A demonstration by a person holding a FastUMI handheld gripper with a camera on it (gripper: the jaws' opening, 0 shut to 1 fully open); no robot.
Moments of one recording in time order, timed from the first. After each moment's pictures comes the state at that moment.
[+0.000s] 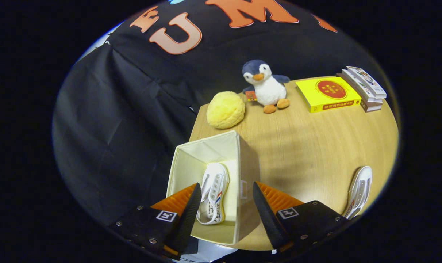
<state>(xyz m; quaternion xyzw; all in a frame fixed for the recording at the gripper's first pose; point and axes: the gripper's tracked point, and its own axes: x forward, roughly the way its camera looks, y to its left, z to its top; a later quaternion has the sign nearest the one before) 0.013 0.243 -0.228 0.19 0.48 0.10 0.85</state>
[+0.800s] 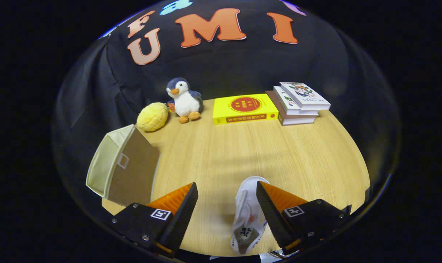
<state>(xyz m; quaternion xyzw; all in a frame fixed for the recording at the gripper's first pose) -0.084 -0.020 -0.293 0.06 0.45 -0.05 0.89</state>
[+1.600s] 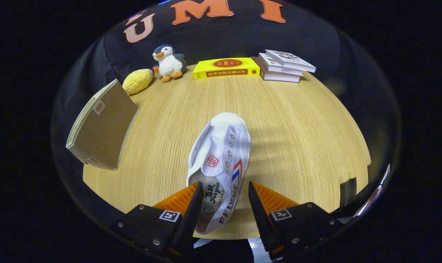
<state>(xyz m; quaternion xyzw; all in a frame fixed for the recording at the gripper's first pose) -0.182 -0.045 -0.363 0.05 0.52 -0.06 0.85</state>
